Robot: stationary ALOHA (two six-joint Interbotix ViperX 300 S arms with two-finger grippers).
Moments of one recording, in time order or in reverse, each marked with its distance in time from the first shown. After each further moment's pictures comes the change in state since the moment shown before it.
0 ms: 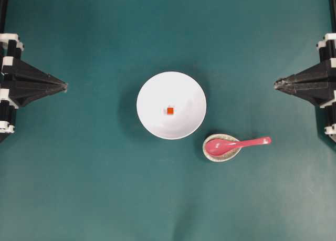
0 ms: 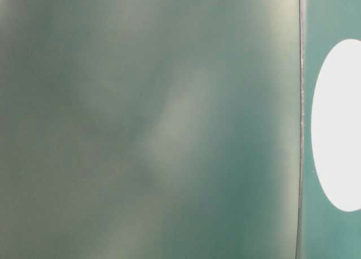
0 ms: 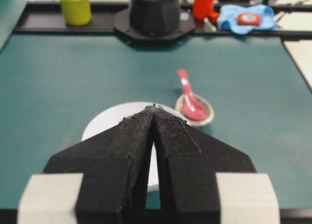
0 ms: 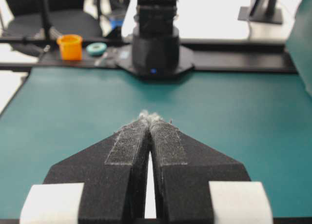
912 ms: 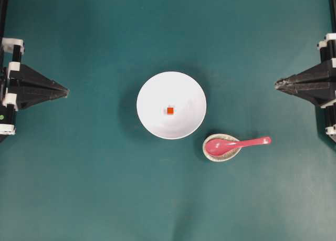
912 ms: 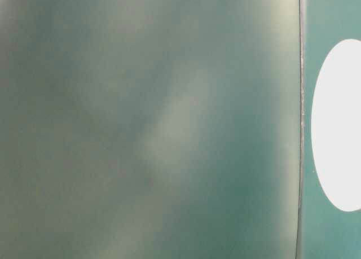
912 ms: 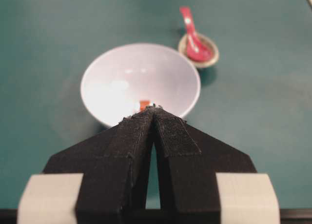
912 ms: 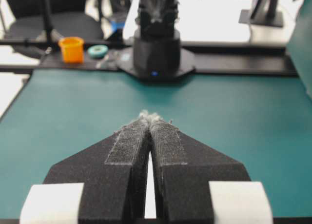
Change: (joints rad) left arm -0.002 -0.003 -0.025 0.009 0.233 0.015; right arm 0.003 -0.006 -0.002 0.000 -0.002 -0.002
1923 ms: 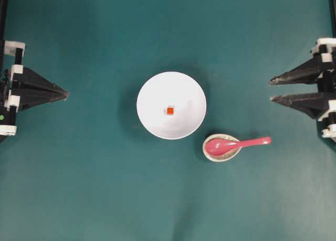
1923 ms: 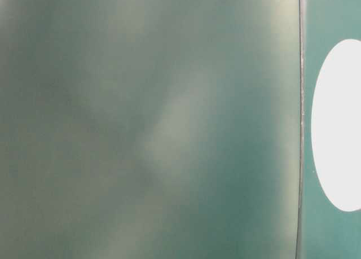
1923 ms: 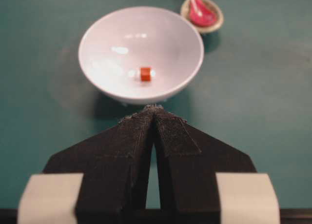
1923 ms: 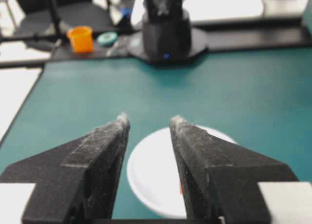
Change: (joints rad) left arm 0.005 0.002 0.000 0.000 0.091 -0.002; right arm 0.021 0.055 0.002 0.064 0.009 0.054
